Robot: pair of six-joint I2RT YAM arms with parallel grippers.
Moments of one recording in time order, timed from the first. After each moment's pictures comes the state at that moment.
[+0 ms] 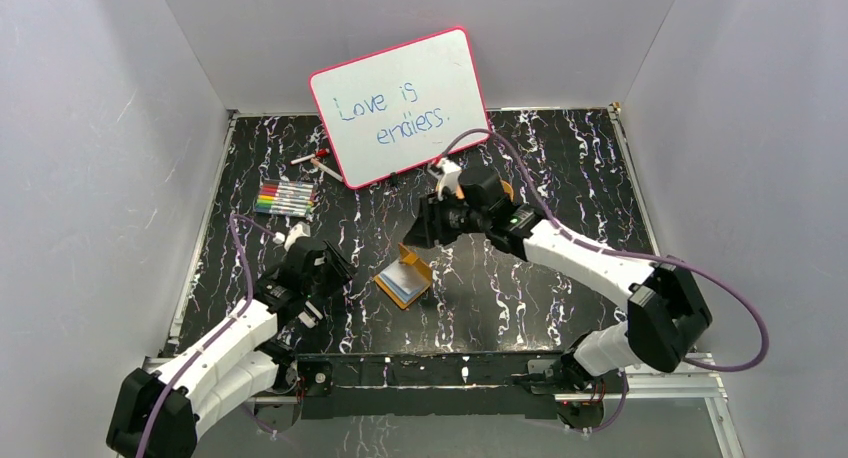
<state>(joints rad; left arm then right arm) -0.48 0.84 0.38 -0.33 -0.11 -1.00 0.81 1.43 1.01 -0.12 -0.44 0.49</state>
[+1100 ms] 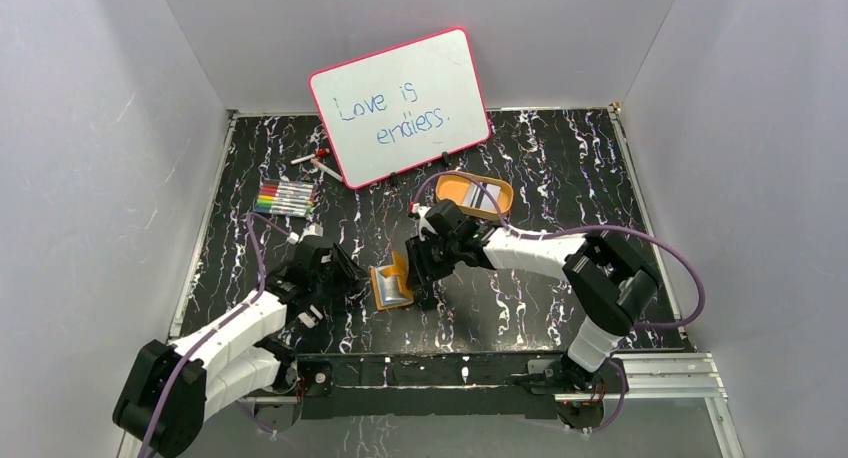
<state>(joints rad) -0.48 1.00 0.35 -0.17 0.02 -1.01 0.87 1.67 0.95 -0.19 -0.37 0.46</state>
